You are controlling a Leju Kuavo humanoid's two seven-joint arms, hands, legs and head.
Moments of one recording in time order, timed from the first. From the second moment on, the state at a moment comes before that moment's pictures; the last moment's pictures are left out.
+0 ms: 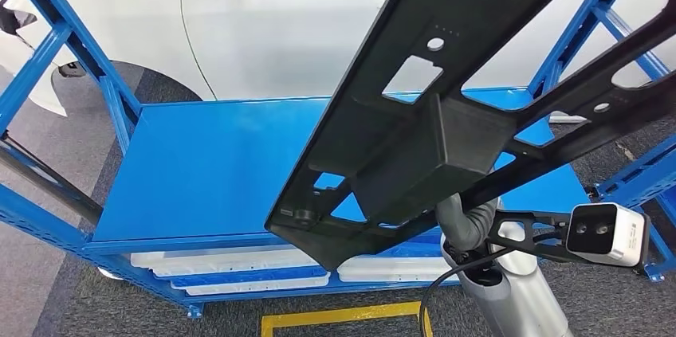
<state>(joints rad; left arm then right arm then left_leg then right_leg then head) -0.03 0.03 -0.02 -0.18 0.49 0.29 -0.49 -0.39 -0.08 0.44 -1.85 -0.32 0.38 -0.56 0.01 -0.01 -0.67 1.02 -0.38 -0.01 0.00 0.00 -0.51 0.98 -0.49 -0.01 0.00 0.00</state>
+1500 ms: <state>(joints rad) -0.03 0.02 -0.05 -0.18 0.45 0.37 -0.44 -0.38 -0.05 0.48 -1.83 -0.33 0.39 -0.55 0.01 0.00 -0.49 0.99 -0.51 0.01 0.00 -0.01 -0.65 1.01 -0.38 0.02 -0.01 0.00</state>
